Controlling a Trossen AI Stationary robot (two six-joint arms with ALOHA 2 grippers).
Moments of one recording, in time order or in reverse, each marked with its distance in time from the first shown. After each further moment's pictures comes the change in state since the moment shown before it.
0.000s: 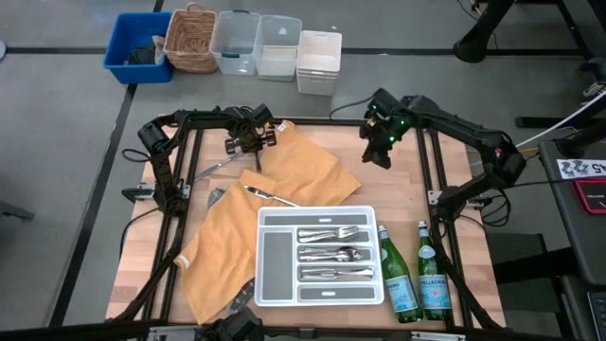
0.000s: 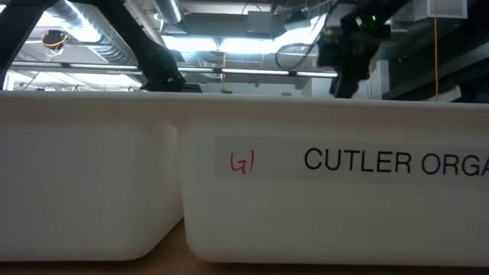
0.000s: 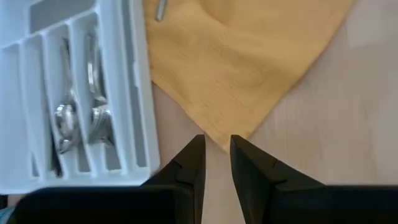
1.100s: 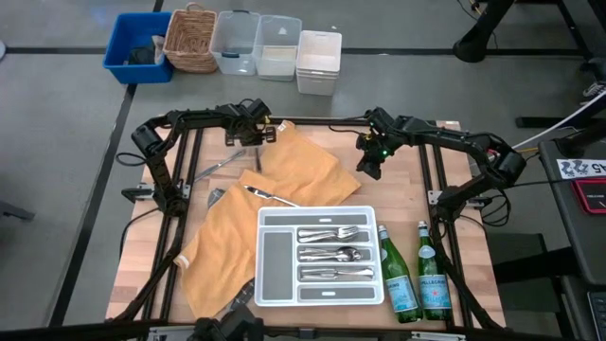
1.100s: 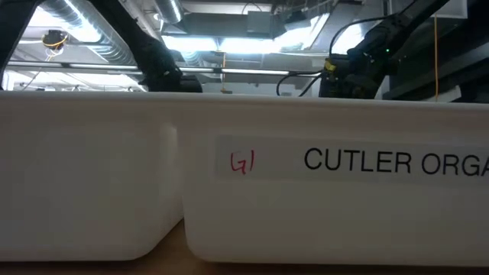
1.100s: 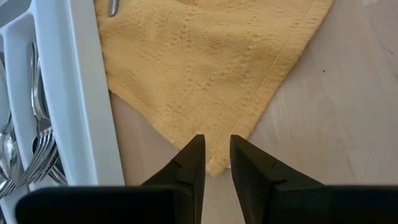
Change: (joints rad) left arm 0.017 -0.070 -0.002 0.066 -0.015 0.161; right arm -0.006 -0.001 -0.349 0.446 0.008 0.165
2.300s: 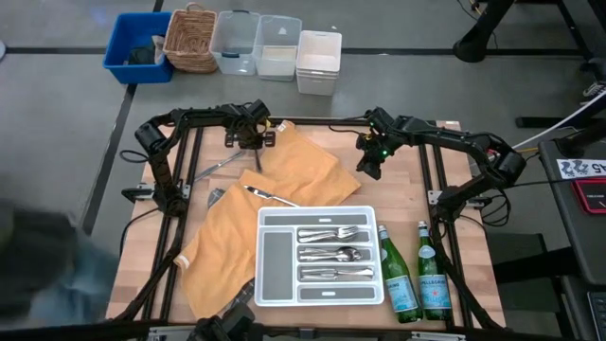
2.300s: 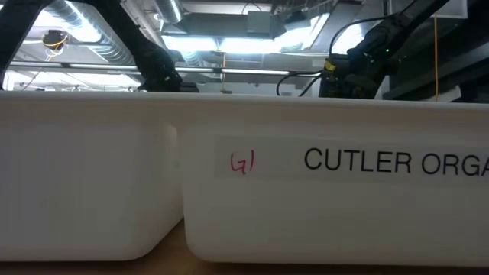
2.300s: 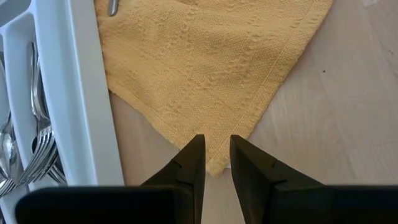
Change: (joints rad) left arm 0.023 0.040 0.002 -0.033 0.077 0.111; right arm 0.000 0.001 0.000 0.000 0.000 -0.003
